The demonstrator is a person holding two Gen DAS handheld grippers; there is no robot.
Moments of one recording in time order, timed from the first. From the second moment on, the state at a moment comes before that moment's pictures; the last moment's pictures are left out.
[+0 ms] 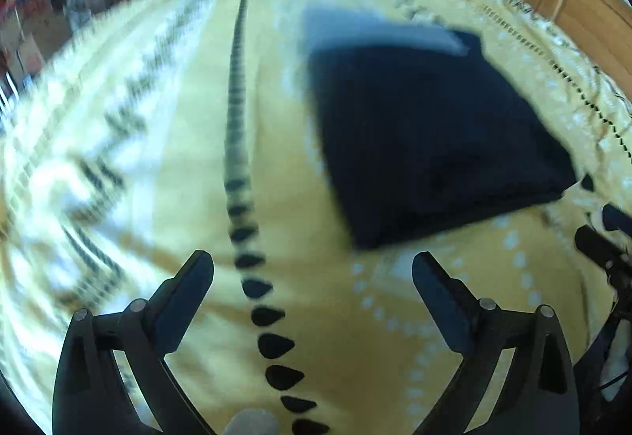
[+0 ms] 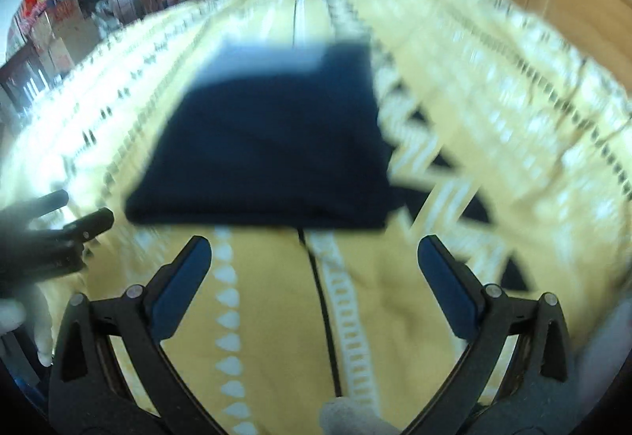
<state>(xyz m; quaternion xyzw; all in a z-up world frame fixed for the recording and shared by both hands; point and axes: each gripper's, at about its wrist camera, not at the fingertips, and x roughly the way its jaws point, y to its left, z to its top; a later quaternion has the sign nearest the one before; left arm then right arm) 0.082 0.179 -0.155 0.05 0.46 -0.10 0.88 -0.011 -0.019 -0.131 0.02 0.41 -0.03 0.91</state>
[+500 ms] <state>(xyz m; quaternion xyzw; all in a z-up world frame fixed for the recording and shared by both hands) 0.022 0.163 0.068 0.06 0.22 -0.08 0.97 -0.033 0.005 0.022 0.03 0.32 -0.04 0.95</state>
